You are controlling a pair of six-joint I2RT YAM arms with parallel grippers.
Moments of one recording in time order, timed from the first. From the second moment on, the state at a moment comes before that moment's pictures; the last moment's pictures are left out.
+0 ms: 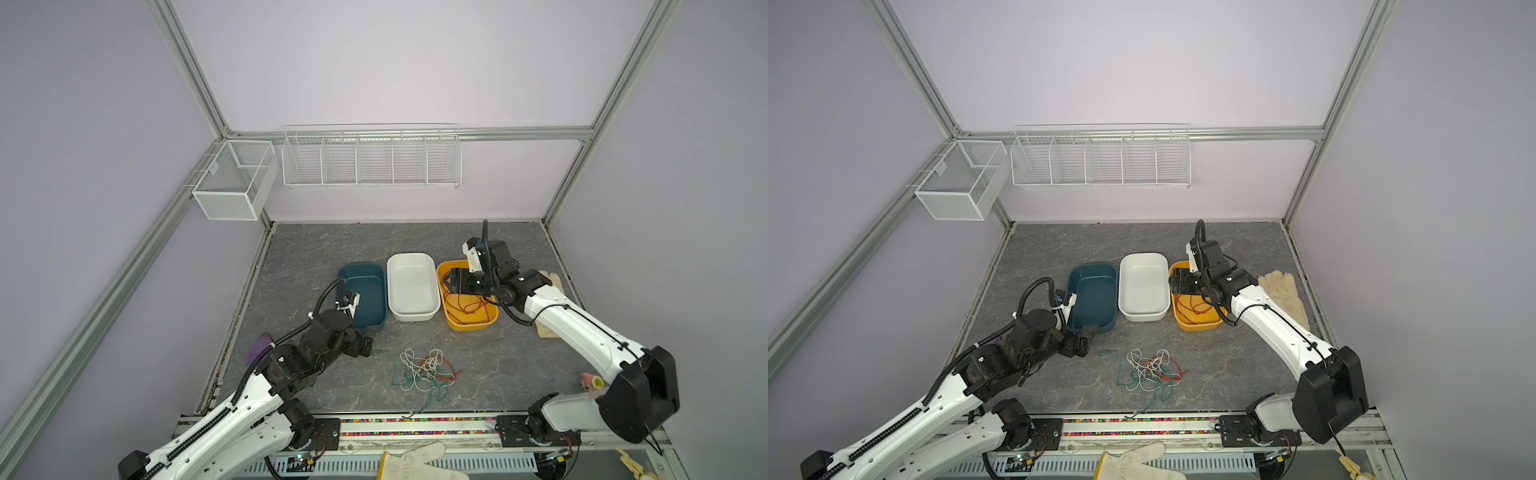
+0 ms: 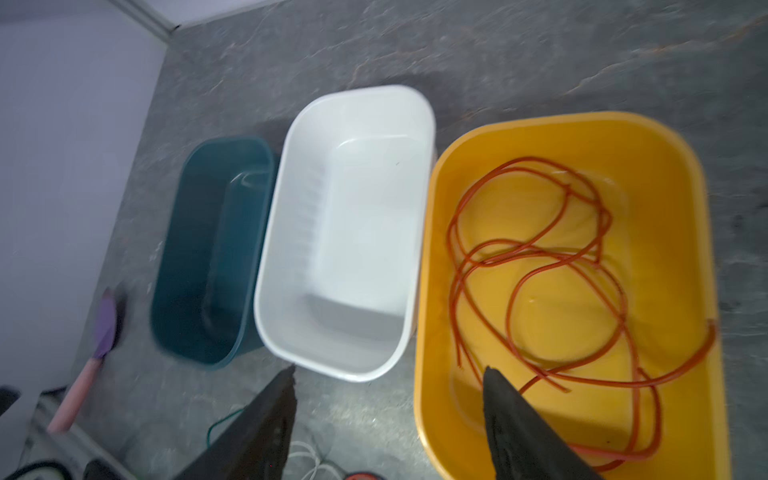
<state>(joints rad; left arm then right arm) -0.82 0.75 0.68 -0.60 -0.21 -0.30 0.52 1.35 1.10 -0.55 -0.18 0.43</state>
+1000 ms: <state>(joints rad) -0.95 0.95 0.57 -0.52 0.08 -0.82 0.91 1.06 0.72 -0.57 -0.25 0.34</state>
